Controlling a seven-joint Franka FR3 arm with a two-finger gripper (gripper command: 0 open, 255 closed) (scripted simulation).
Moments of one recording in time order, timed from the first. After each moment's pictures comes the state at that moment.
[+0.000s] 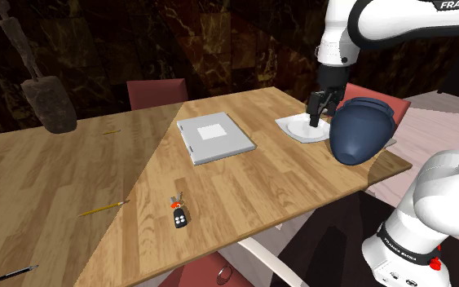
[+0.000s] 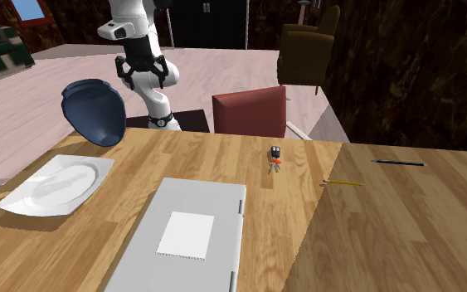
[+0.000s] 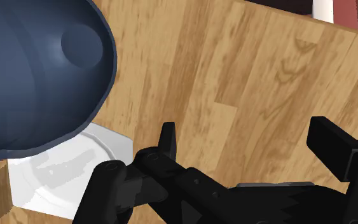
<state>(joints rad) 0.00 -0.76 0.06 -2.43 0.02 1.63 0.11</state>
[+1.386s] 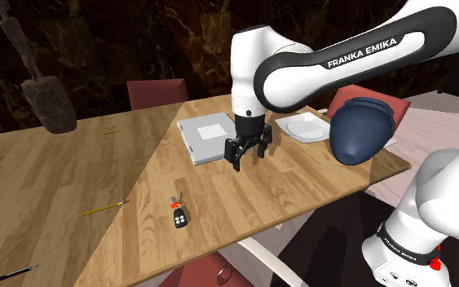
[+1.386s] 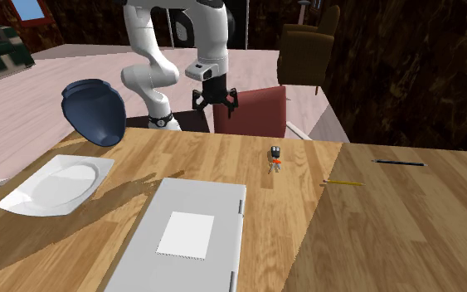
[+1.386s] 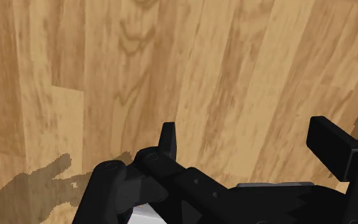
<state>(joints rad) 0.08 -0.26 0.41 -2.24 0.13 1.96 0.55</state>
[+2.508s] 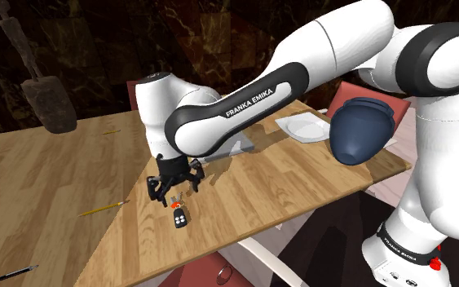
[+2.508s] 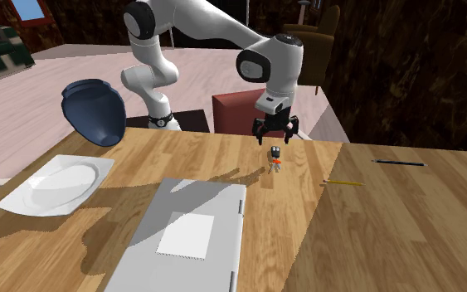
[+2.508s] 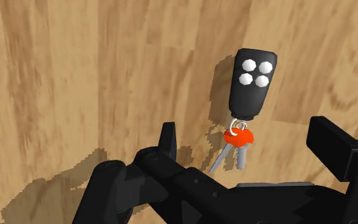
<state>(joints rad) 0.25 0.41 0.51 -1.68 -0.16 2.02 0.98</state>
